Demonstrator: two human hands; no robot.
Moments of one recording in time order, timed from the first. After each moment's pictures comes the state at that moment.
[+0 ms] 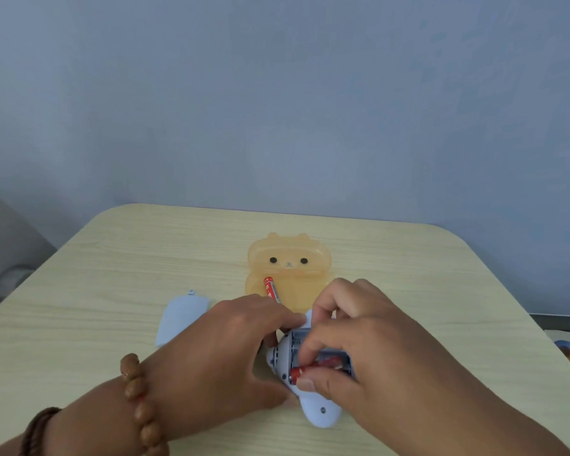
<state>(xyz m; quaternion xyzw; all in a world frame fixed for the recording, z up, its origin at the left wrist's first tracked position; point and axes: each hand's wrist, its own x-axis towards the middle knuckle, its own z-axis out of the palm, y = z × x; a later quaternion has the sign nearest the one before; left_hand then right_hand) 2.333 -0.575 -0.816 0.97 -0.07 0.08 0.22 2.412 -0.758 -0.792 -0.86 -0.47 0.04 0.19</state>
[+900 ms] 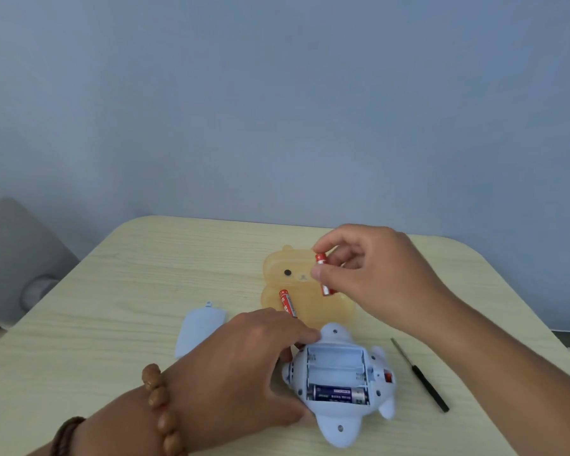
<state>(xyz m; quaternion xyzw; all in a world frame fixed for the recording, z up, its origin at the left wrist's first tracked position) 2.331 -0.574 -0.812 0.97 -0.04 0.06 0.23 2.480 -0.712 -0.773 -0.84 -0.36 0.06 0.40</state>
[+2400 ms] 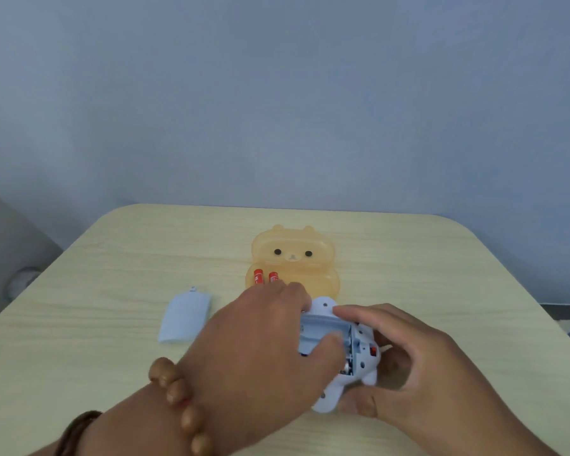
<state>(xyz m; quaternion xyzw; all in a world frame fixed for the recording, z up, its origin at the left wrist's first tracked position) 2.338 -0.619 -0.800 0.97 0.06 0.13 0.21 2.433 -0.799 -0.839 -0.80 -0.38 0.14 0.44</state>
